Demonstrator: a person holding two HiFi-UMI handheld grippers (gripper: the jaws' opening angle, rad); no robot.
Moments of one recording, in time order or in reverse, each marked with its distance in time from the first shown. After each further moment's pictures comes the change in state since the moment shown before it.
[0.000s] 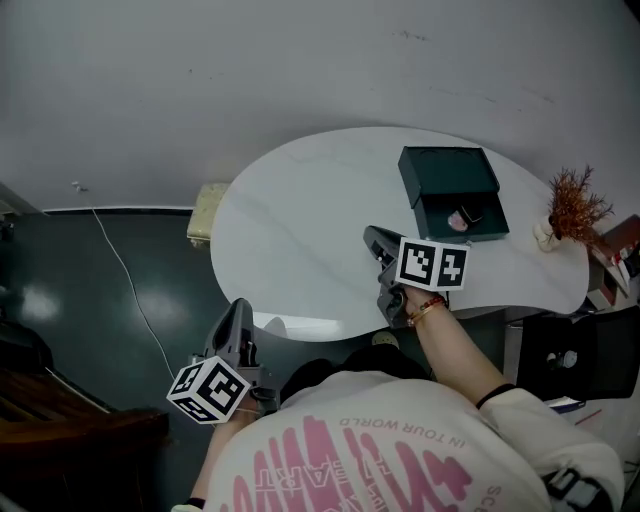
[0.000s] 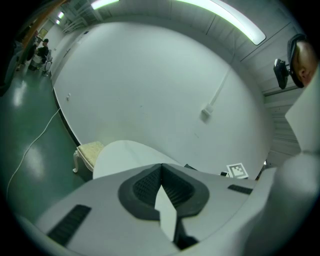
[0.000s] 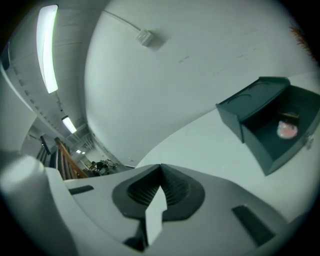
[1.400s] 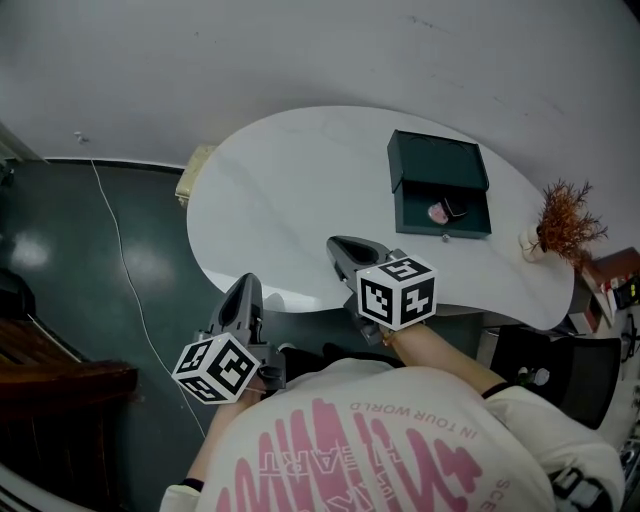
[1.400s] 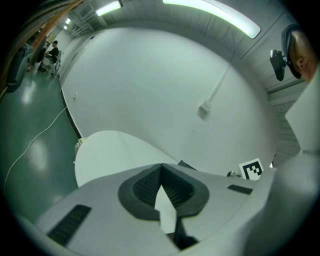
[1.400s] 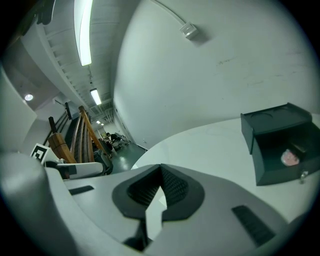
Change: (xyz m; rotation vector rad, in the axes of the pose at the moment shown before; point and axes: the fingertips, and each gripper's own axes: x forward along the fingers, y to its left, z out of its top) left arm 0.005 -0.068 -0.057 -0.034 -0.042 0.069; right arm -0.048 0.043 -0.047 -0.345 0.135 0.154
